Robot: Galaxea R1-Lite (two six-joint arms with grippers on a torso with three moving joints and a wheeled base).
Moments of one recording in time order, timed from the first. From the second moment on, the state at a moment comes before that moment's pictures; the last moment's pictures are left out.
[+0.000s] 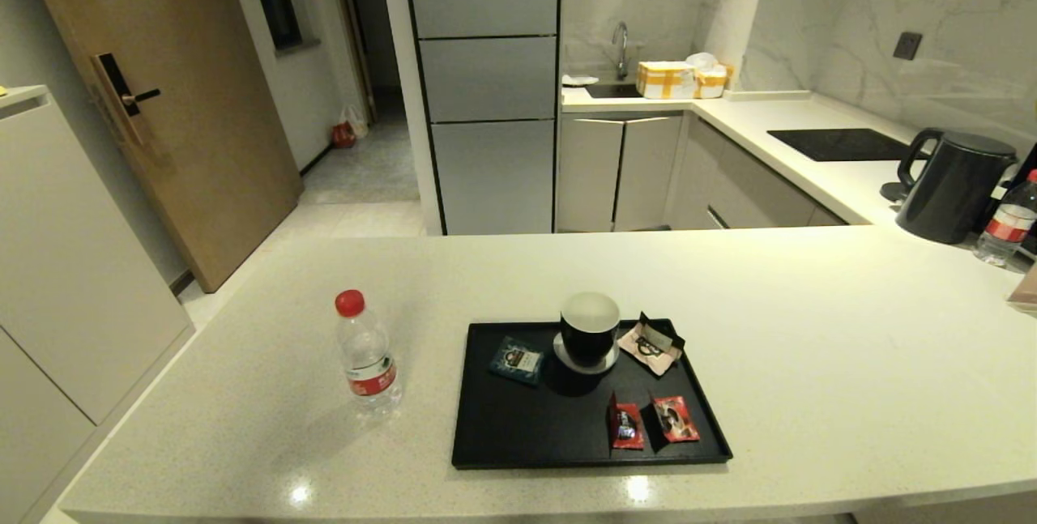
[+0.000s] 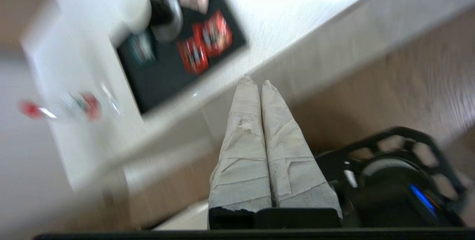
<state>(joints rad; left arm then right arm) -0.01 0.00 0.00 0.00 0.01 0.00 0.11 0.92 -1.21 1.01 -0.02 0.72</state>
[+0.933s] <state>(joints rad) -0.01 0.00 0.00 0.00 0.01 0.00 0.00 0.02 -0.80 0.69 -0.26 0.31</state>
